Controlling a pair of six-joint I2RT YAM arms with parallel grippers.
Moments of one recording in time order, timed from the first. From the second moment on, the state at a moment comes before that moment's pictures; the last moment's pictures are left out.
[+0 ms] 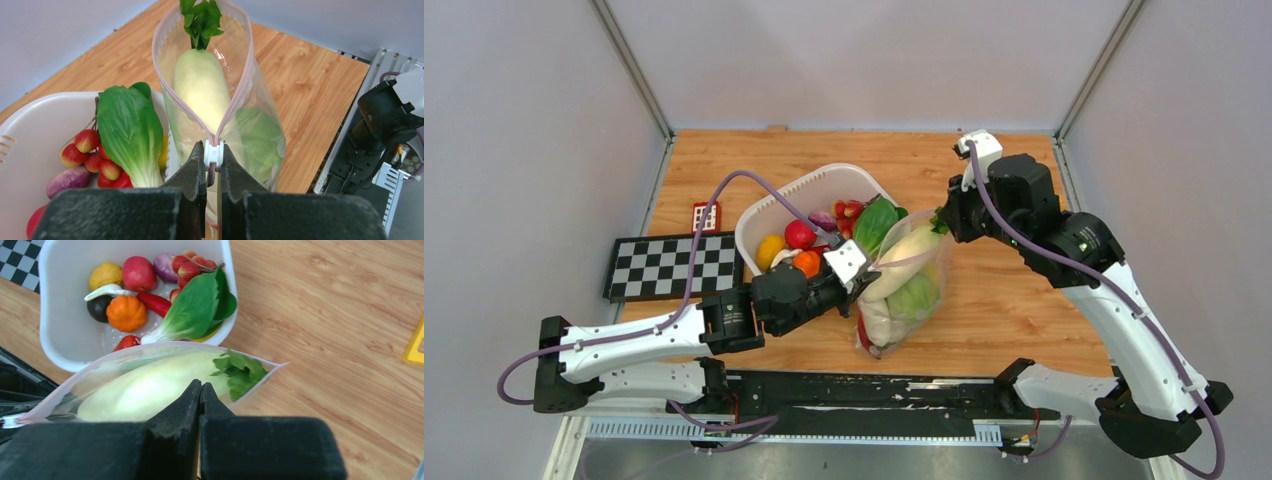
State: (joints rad) left arm -1.31 0.99 0.89 -0.01 -0.34 0.01; right arm 0.66 1.13 1.55 -0.97 0.10 0.16
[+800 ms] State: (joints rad) left arm -1.31 1.03 0.94 -0.07 -0.28 0.05; right arm 0.57 1.27 1.43 -0.96 0.04 0.02
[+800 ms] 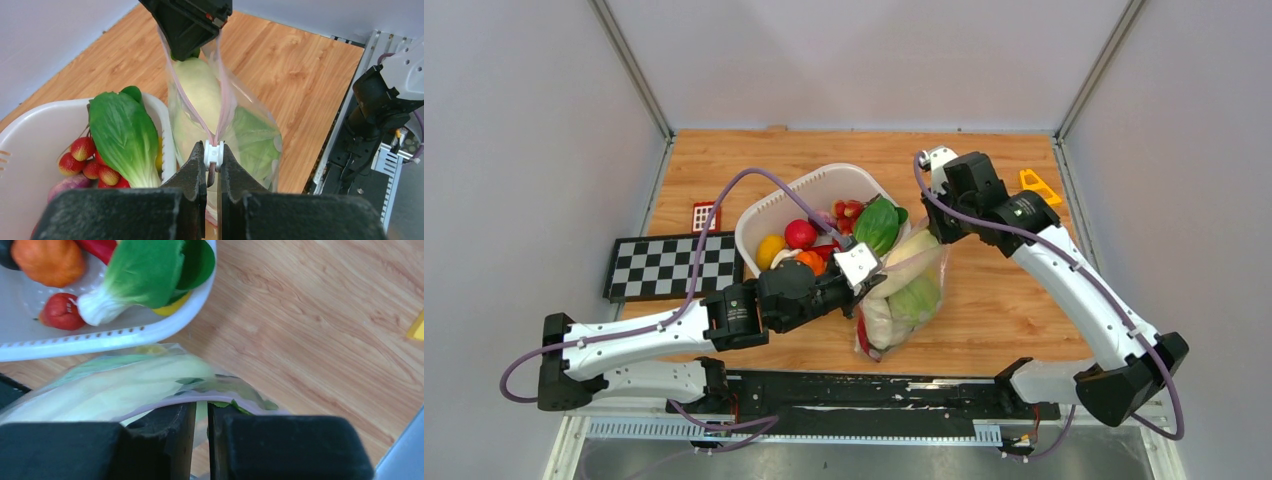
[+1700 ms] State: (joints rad) left arm -1.30 0.99 0.94 -0.10 -0.29 0.06; right arm 0.55 1.00 1.40 -0.85 0.06 0.09
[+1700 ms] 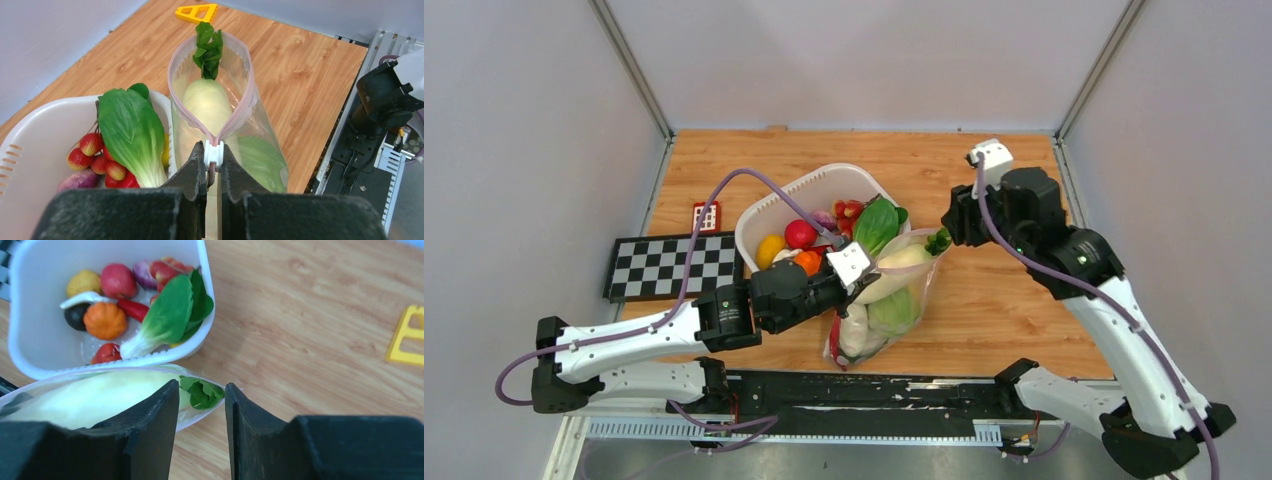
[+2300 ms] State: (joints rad) left arm -1.30 0.98 0.94 -0.12 -0.29 0.06; right arm 0.54 1.04 1.27 -0.85 -0.03 0.15
